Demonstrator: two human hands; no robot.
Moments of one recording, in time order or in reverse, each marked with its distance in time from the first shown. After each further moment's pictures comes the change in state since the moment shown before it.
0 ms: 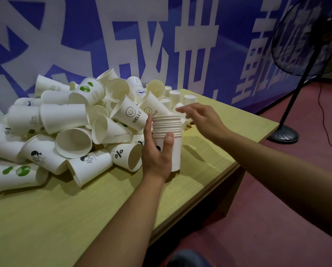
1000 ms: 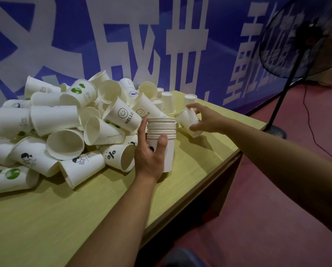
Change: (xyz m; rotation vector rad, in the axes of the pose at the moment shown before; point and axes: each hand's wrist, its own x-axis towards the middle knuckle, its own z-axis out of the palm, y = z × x) left_hand -0.001 -0.004 -0.002 -0.030 -0.036 0.037; right_hand 0.036 0.052 -0.042 -0.430 -0.240 0.270
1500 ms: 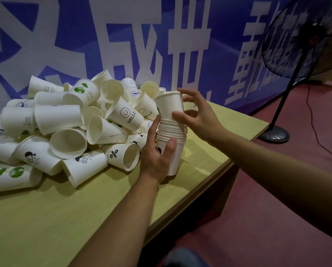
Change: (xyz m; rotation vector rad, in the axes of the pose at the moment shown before) left_hand -0.005 0.006 0.001 -0.034 -0.154 0.029; right_hand -0.071 -0.073 0.015 0.601 0.249 -0.364
